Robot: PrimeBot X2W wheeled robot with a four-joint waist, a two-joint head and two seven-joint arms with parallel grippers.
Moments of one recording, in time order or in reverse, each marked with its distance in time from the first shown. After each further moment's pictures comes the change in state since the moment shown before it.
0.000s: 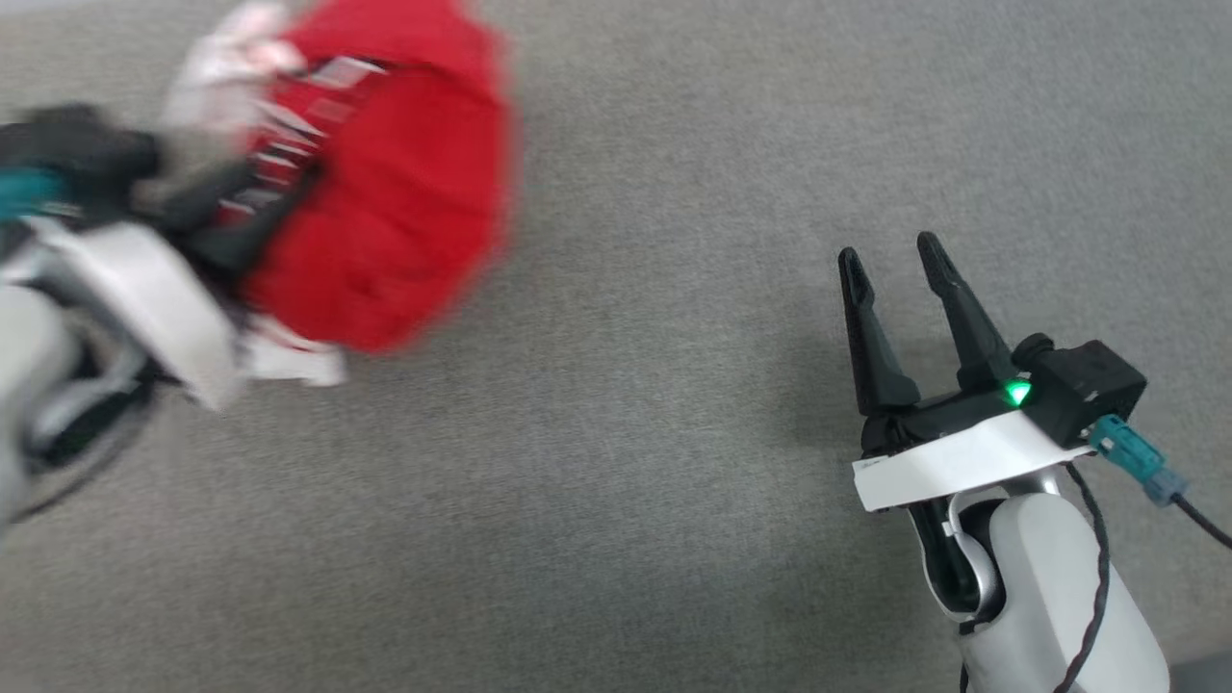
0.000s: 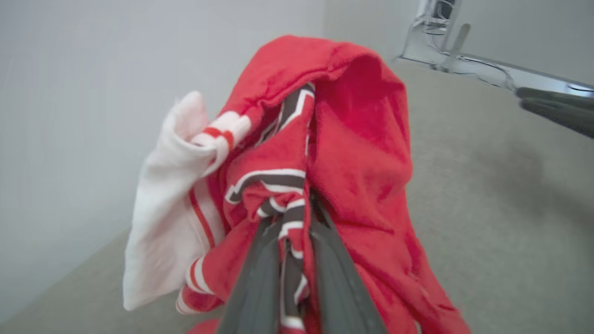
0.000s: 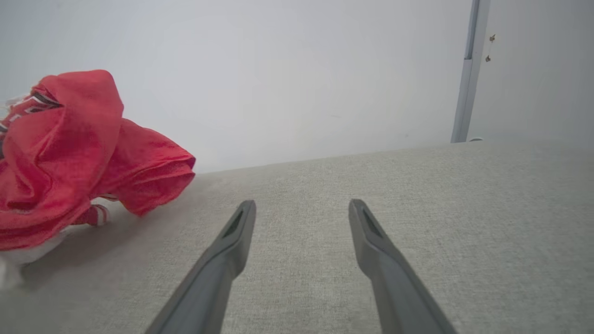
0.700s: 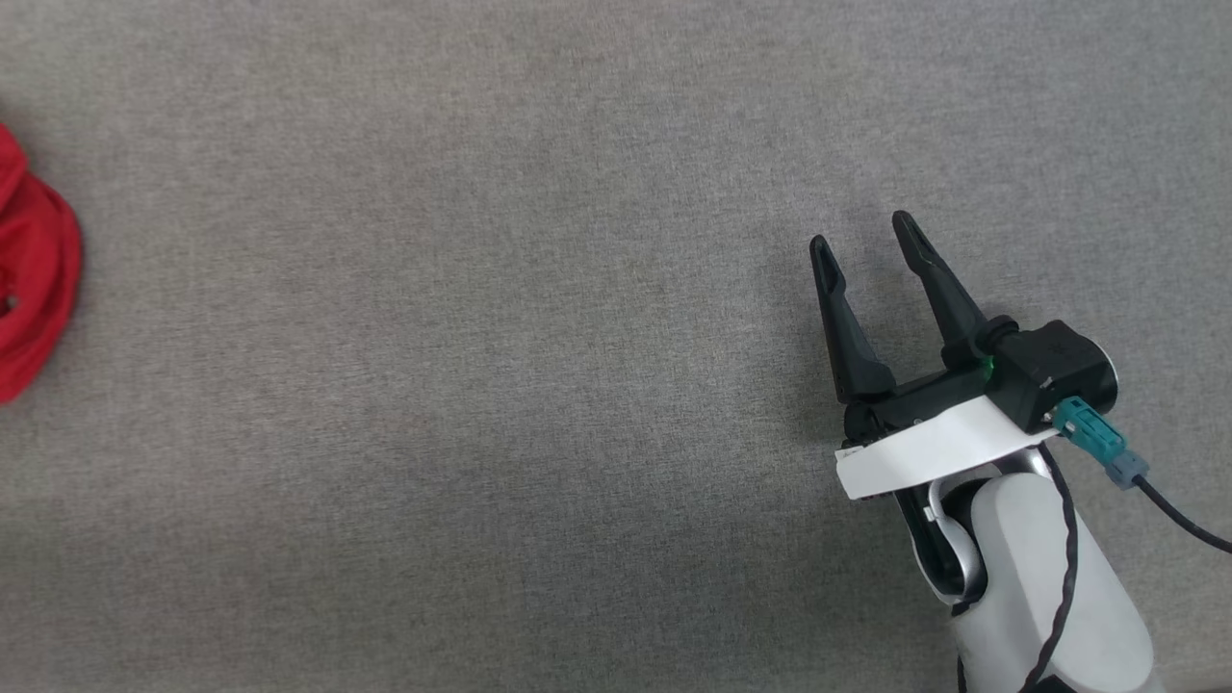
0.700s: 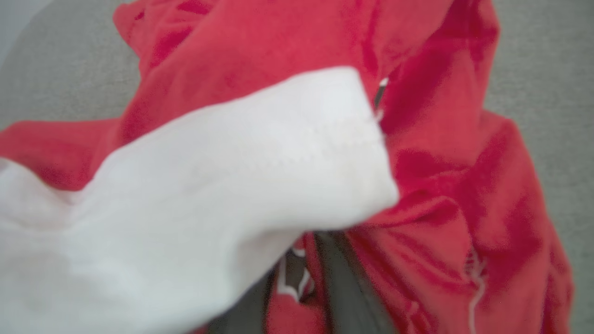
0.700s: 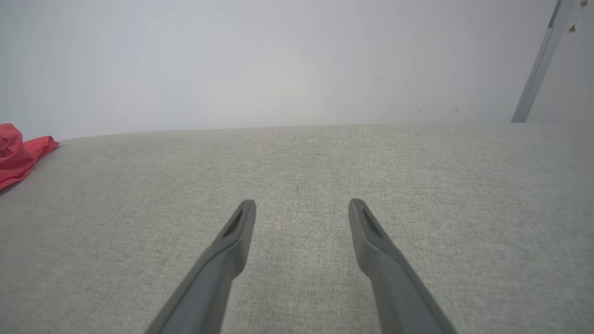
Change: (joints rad) left arm 0.283 0.053 0.243 0.513 -0.271 0.000 0.169; right arm -0.044 0.001 0.021 0.018 -0.103 0.000 0.000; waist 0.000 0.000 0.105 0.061
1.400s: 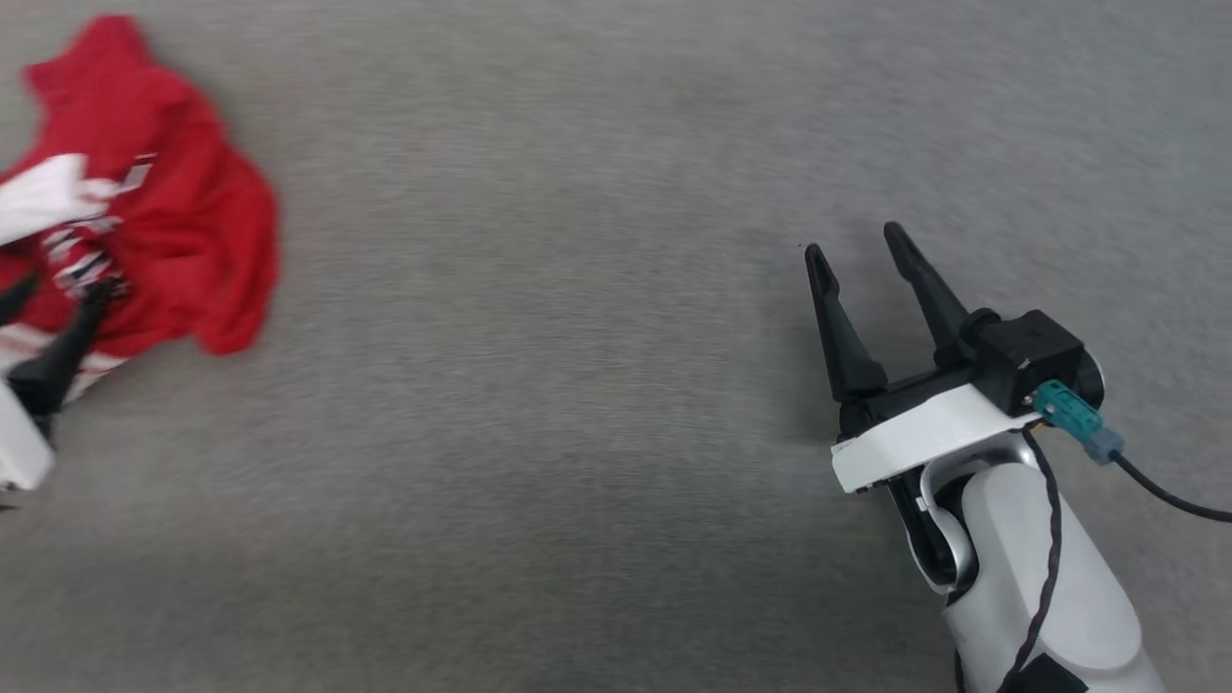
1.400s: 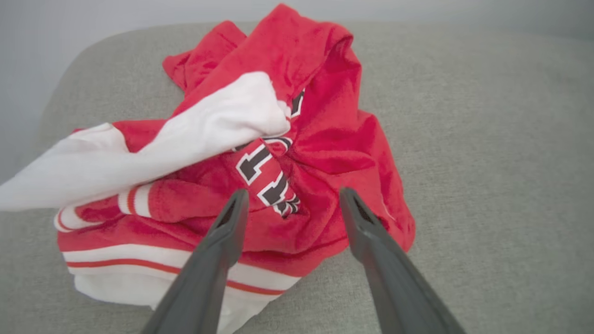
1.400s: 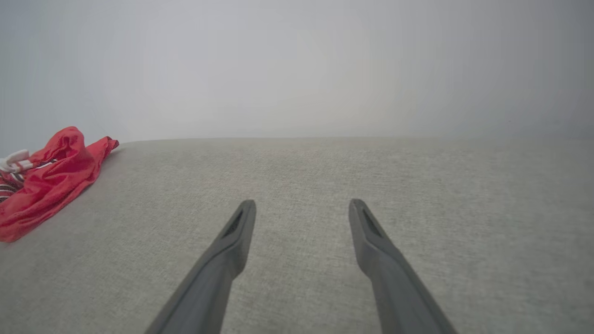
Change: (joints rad) left arm 0.196 -0.027 0.227 -0.289 0.096 0.000 -0.021; right arm -0.041 0.000 0.011 0.117 0.015 0.000 0.000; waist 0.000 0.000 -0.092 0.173
